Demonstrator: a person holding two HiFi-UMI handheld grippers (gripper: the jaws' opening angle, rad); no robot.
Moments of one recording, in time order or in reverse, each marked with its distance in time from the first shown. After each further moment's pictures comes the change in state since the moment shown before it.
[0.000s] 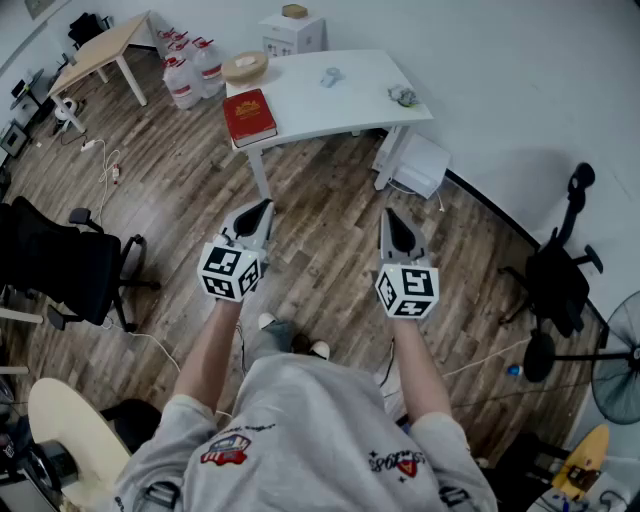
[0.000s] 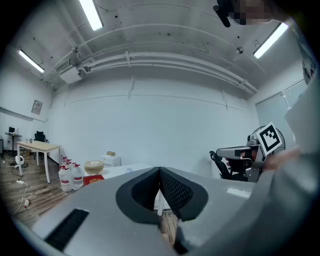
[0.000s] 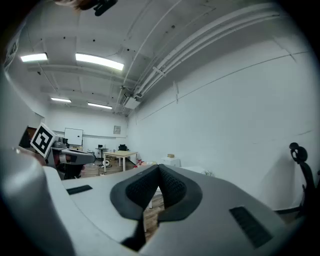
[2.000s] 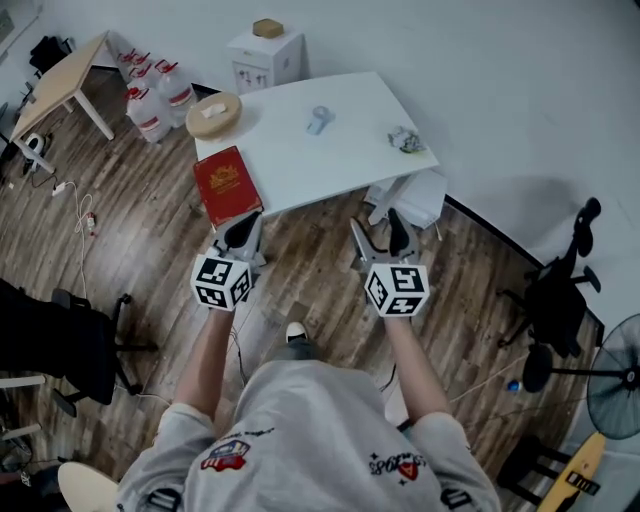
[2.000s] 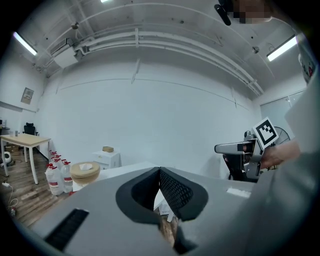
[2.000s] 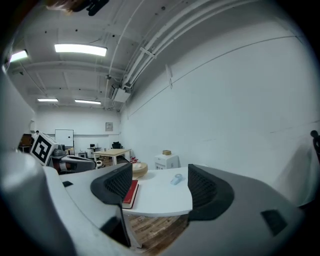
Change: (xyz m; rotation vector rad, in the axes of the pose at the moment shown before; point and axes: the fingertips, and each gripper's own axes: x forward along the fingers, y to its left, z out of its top) left arm 0.308 0.245 0.007 -0.033 0.076 -0.068; right arm 0.379 -0.089 -0.003 0.069 0.076 -0.034
